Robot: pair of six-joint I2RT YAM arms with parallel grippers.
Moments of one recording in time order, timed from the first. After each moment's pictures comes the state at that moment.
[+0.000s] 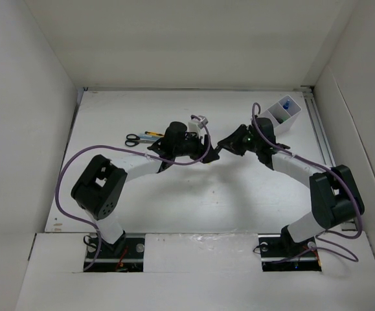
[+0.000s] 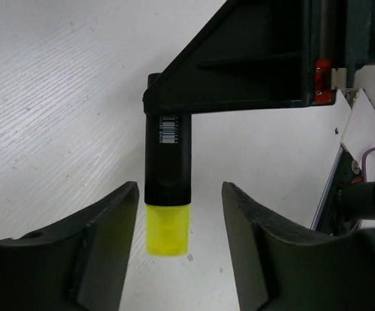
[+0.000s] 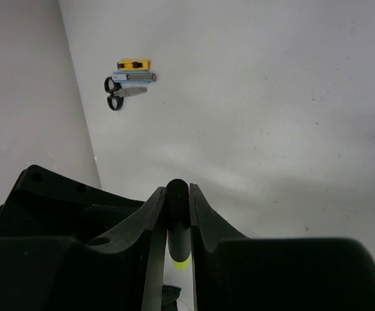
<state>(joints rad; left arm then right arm) -0.65 1.69 0.97 0.29 0.49 -0.42 0.34 1.53 0.85 0.13 -0.35 1.02</state>
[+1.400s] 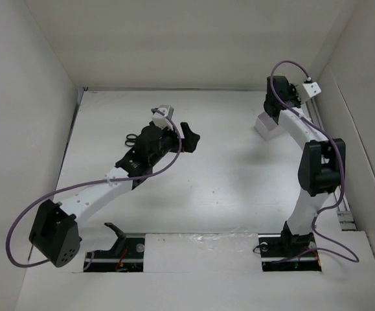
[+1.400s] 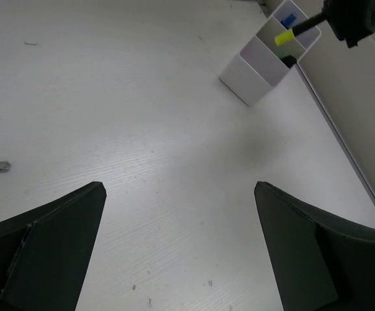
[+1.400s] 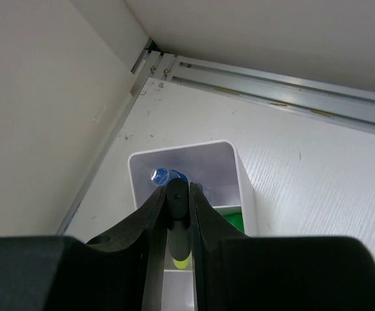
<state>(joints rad) -0.65 1.25 0.86 0.16 -0.02 -0.47 0.12 1.88 1.53 -0.23 1.02 0.91</state>
